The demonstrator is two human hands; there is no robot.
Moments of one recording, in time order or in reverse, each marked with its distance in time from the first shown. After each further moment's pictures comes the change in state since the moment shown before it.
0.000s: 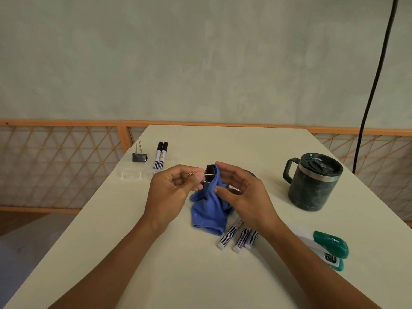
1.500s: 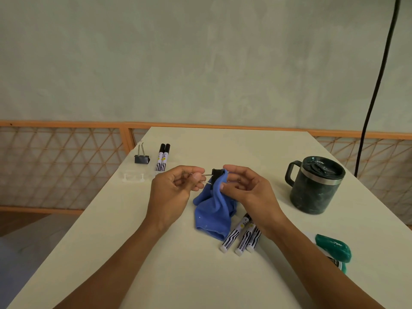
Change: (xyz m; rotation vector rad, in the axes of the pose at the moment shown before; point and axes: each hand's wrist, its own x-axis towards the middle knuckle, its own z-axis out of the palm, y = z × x) left_hand 0.004 -0.006 -0.003 0.069 0.012 0.051; right_hand 0.003 -0.007 -0.007 0.280 0.045 0.130
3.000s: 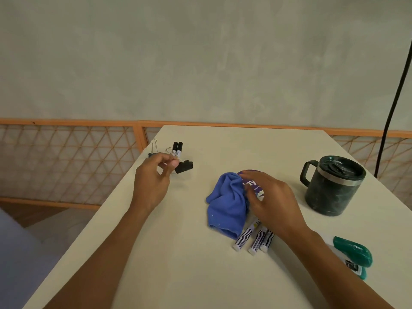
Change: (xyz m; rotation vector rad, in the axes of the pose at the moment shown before) left_hand 0.041 -0.043 -0.073 0.449 0.209 0.156; right_hand 0.002 0.021 -0.018 -1.030 0.124 -0.382
